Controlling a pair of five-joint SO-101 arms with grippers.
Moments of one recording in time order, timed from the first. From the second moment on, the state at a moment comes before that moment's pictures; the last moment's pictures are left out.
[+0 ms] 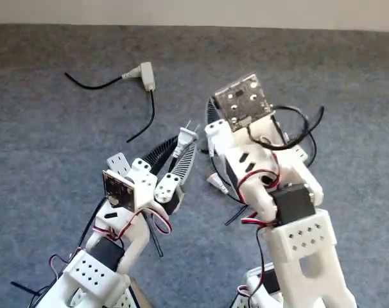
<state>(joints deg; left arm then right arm) 25.9 -78.0 96.4 -13.6 10.3 -21.8 -49.9 31.6 43.1 18.2</state>
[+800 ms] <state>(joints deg) 3.7 -69.1 61.8 40.1 22.5 -4.4 -49.9 62.9 57.5 18.2</state>
